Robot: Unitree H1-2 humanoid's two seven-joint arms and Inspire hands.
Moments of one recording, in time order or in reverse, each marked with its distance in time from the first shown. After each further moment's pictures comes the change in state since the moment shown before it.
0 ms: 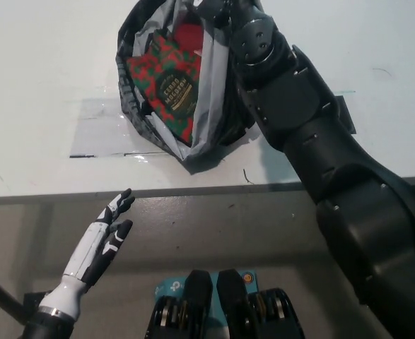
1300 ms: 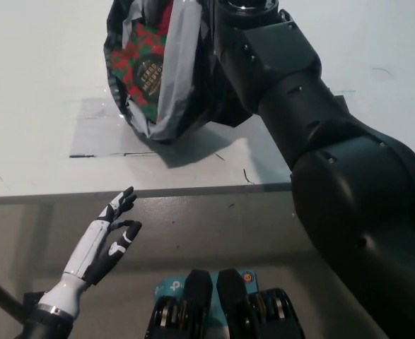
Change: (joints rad) left_arm -0.005 0.014 -0.017 -0.015 0.020 0.000 0.000; right_arm -0.196 0.055 -0.341 0.175 0.301 0.000 -0.022
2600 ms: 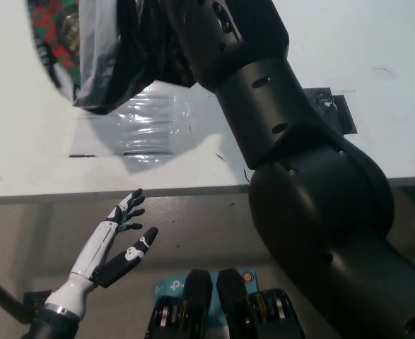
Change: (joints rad) left_arm -0.005 -0.002 -0.025 0.000 0.017 0.002 0.000; right_arm -0.056 0.112 -0.078 -0.284 0.236 0.100 0.033
